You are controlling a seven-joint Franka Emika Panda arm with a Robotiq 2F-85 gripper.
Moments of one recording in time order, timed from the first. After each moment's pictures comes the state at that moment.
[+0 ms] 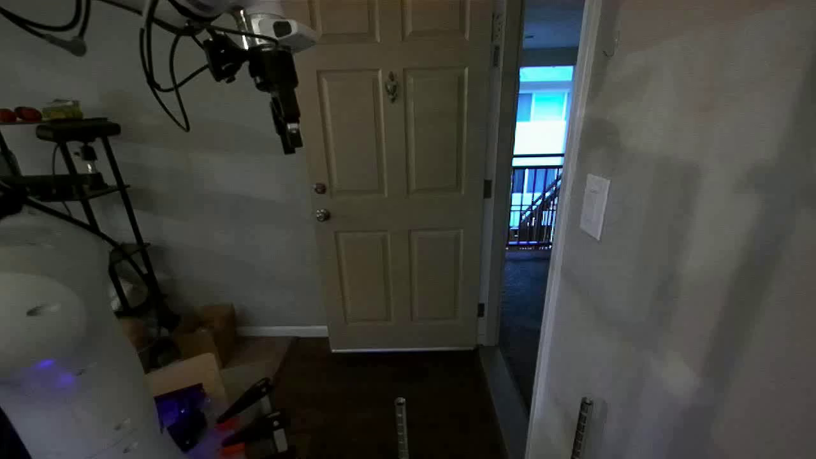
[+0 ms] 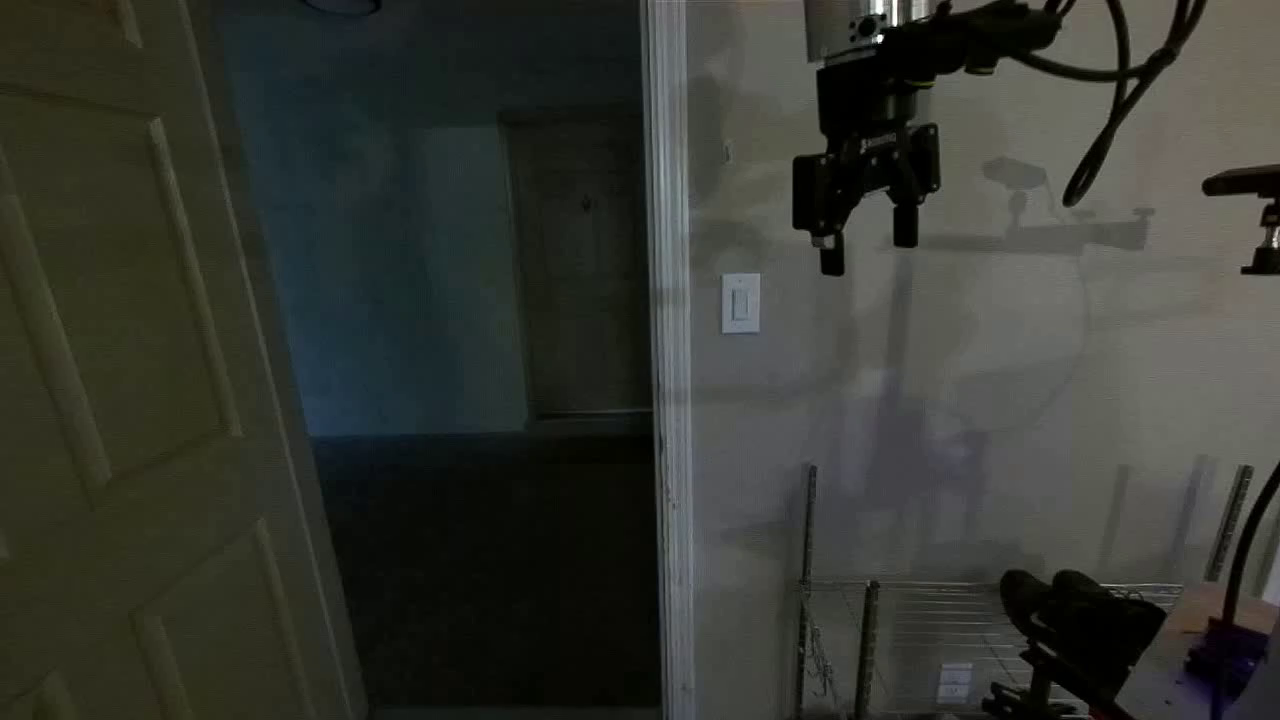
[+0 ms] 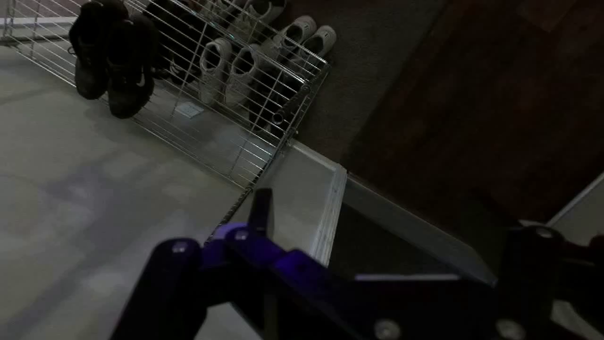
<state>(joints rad) 0.03 -0.58 0.42 -2.19 0.01 1.60 0.56</state>
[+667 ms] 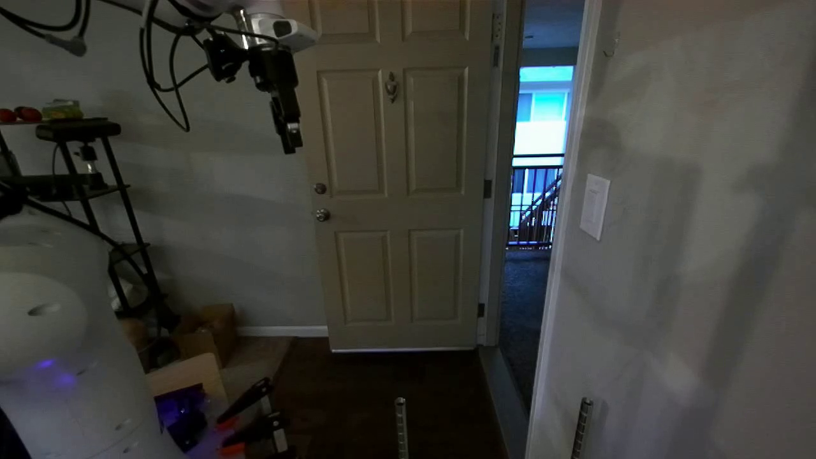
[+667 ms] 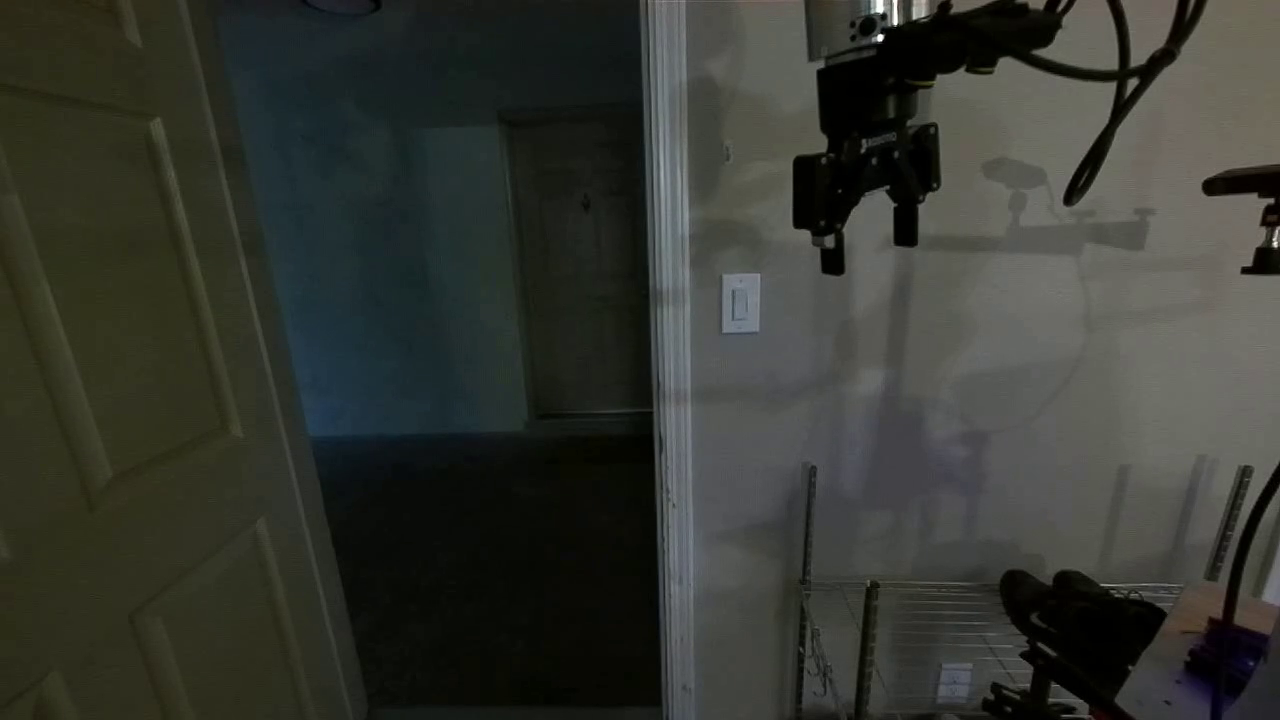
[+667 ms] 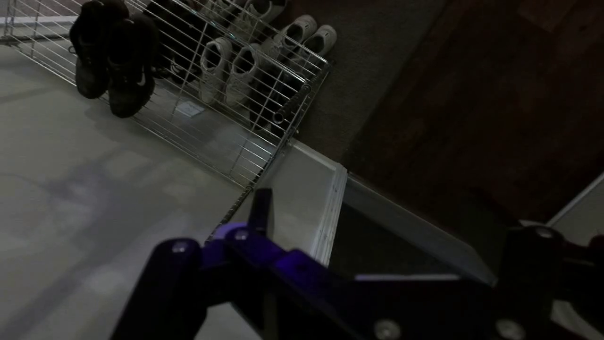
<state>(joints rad) 0.04 -0.58 0.42 -2.19 0.00 1.60 0.56</state>
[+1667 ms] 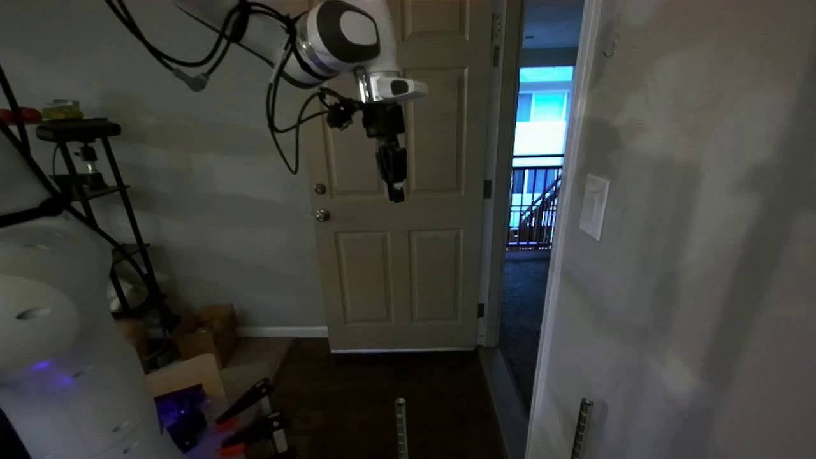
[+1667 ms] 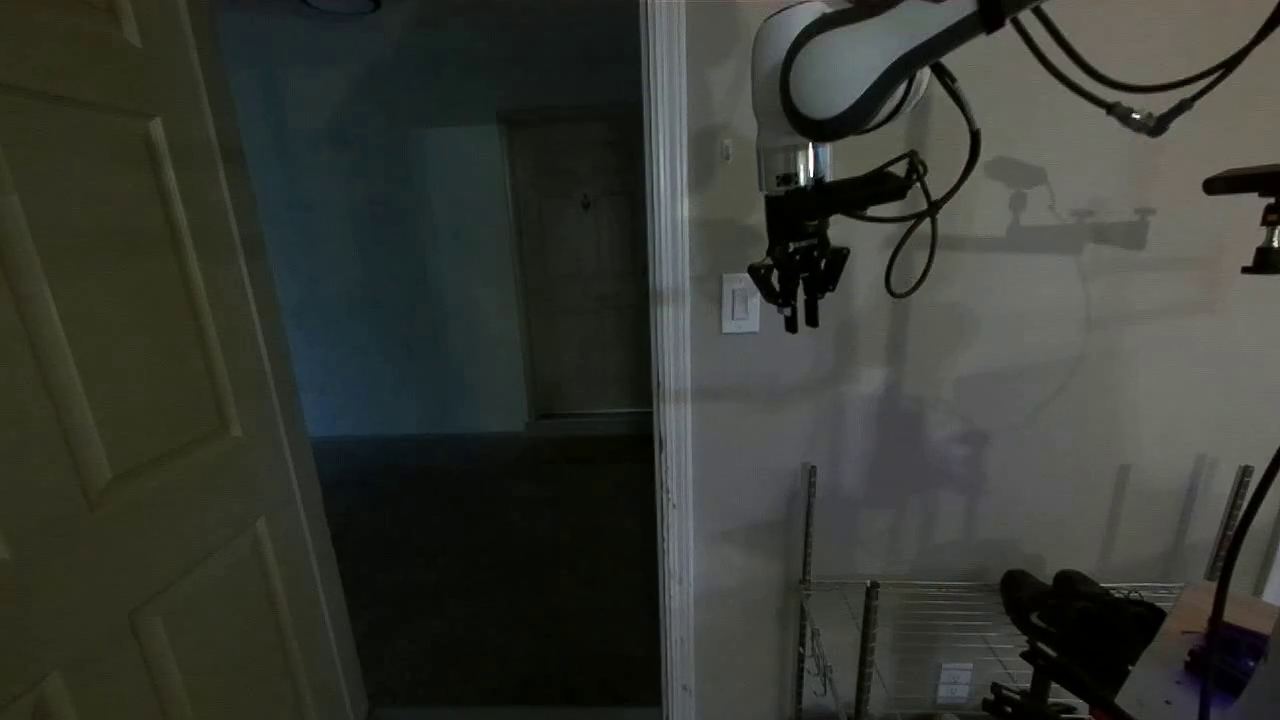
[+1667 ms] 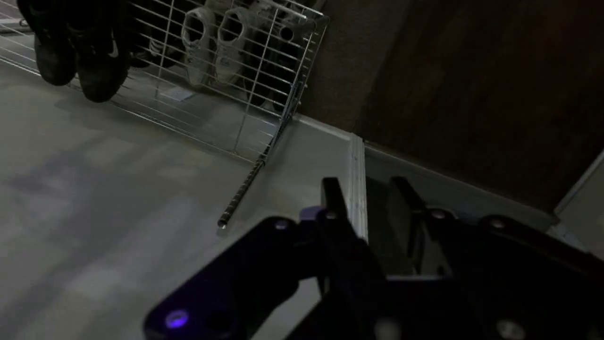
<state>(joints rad) -0.01 -0.20 0.19 -2.14 -0.15 1.94 0.56</state>
